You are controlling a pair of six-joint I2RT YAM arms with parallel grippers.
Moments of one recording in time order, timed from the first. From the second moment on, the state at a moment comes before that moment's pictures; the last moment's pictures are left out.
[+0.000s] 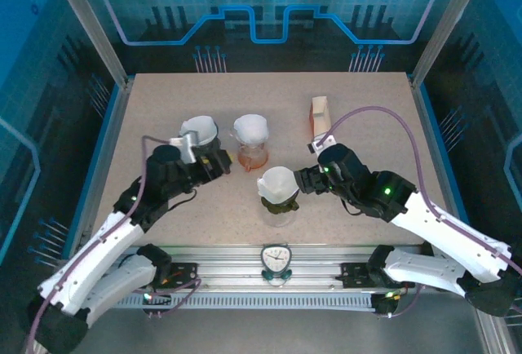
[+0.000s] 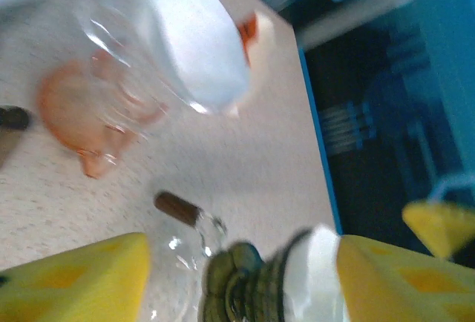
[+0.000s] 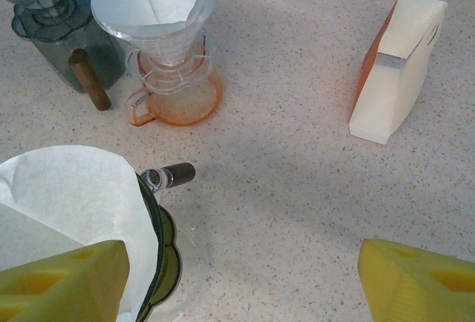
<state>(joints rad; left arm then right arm) -0.40 0.77 0.68 -0.30 0.23 -0.93 0.88 0.98 1.04 -0.80 0.36 0.31</state>
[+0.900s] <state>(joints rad) 0.11 1.41 0.35 0.43 0.17 -1.20 0.88 0.92 0.99 -0.73 0.33 0.32</state>
